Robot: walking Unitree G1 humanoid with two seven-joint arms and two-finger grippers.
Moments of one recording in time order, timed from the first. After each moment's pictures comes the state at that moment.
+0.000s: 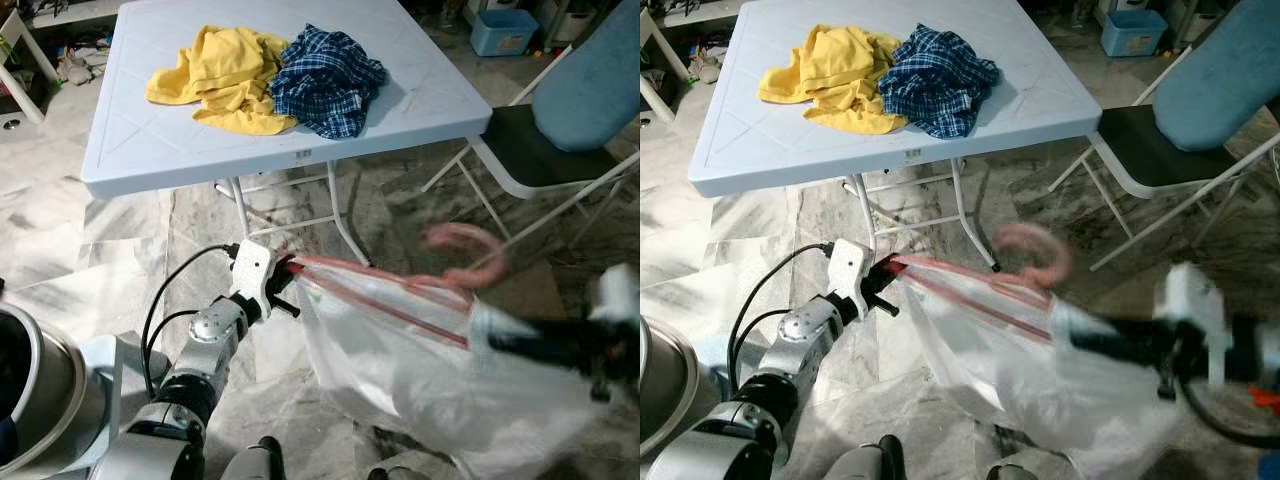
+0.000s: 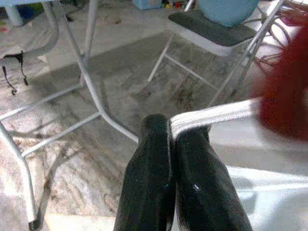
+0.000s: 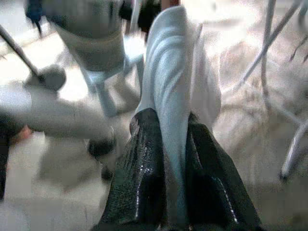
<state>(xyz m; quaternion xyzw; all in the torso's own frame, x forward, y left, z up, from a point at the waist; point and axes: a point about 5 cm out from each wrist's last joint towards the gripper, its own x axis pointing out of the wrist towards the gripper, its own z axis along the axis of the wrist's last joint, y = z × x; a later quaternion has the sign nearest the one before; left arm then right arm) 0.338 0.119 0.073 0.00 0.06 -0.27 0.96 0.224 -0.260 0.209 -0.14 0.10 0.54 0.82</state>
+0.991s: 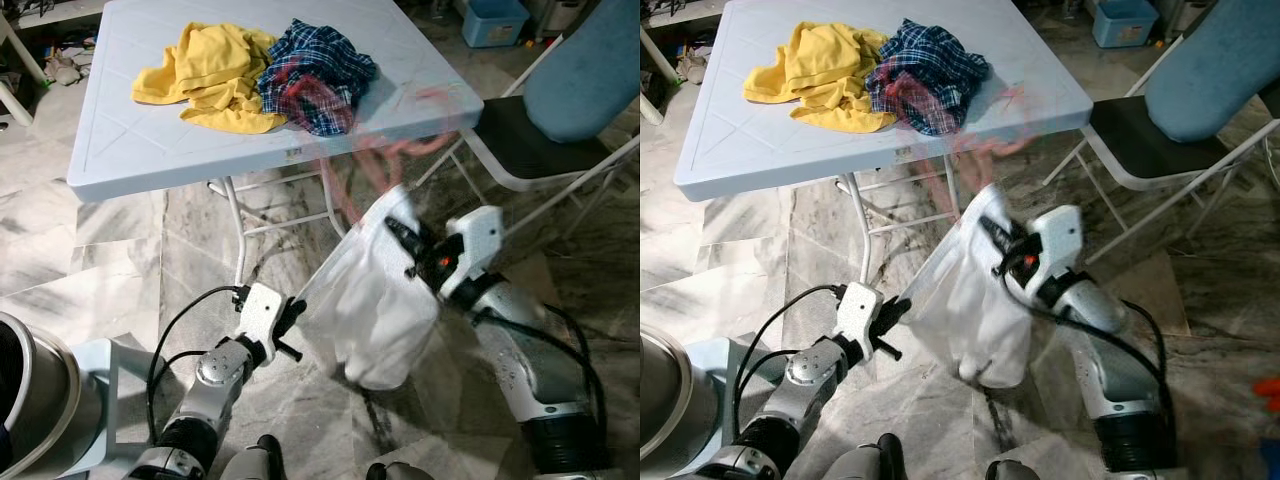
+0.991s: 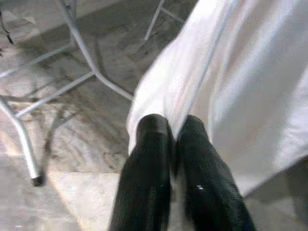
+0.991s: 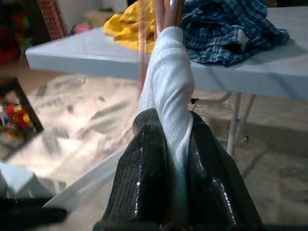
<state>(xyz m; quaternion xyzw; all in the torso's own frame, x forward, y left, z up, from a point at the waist) 0.301 0.113 0.032 0.05 0.11 -0.27 0.95 0.310 -0.151 0.161 -0.03 -0.06 0.31 0.95</state>
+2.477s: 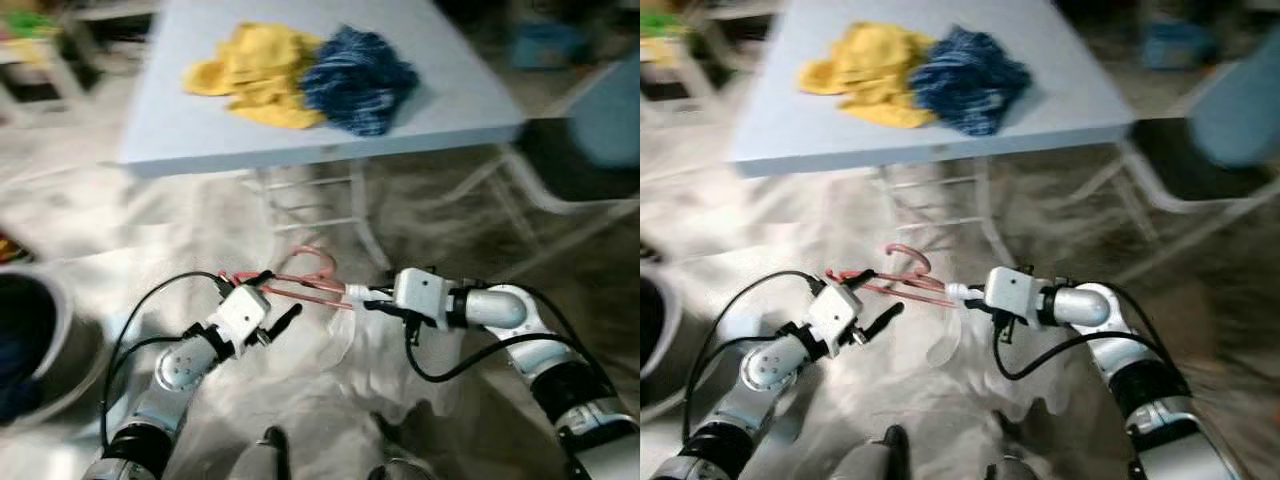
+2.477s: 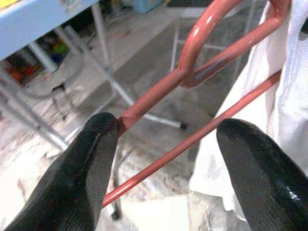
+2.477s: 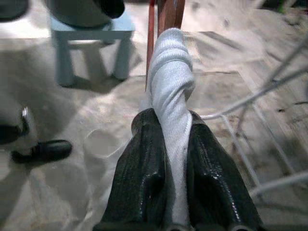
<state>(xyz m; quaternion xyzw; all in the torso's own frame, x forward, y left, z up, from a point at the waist) 0.296 0.142 0.063 0.21 -0.02 -0.34 0.92 0.323 -0.159 0.106 -0.34 0.05 0.52 0.78</state>
